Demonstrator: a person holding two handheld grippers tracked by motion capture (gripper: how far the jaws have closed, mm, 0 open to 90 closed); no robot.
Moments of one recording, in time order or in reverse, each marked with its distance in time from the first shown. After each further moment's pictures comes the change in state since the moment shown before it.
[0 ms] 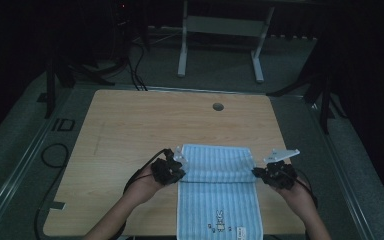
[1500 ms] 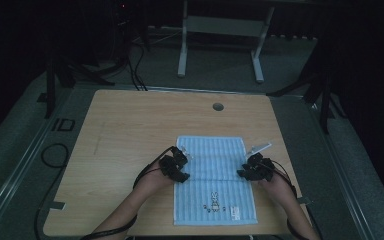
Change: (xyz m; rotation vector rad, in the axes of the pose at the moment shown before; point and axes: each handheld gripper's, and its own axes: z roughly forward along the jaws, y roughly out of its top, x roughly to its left) left arm 0.035 0.012 0.053 0.118 0.013 -0.036; right arm -0.024 0.020 0.084 0.140 0.028 0.011
